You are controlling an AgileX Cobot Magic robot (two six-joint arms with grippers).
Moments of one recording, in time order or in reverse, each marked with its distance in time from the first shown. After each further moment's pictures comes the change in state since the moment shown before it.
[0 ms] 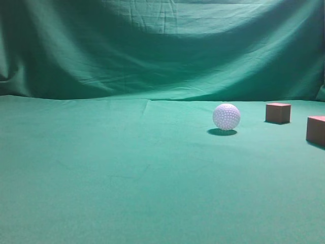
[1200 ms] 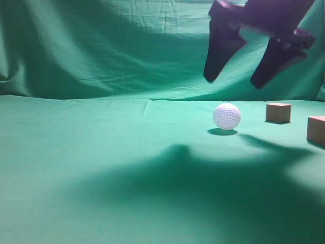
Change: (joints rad) left arm 0.000 0.000 0.000 0.000 0.000 0.000; right arm 0.319 1.219 -0.621 0.336 -0.020 -0.561
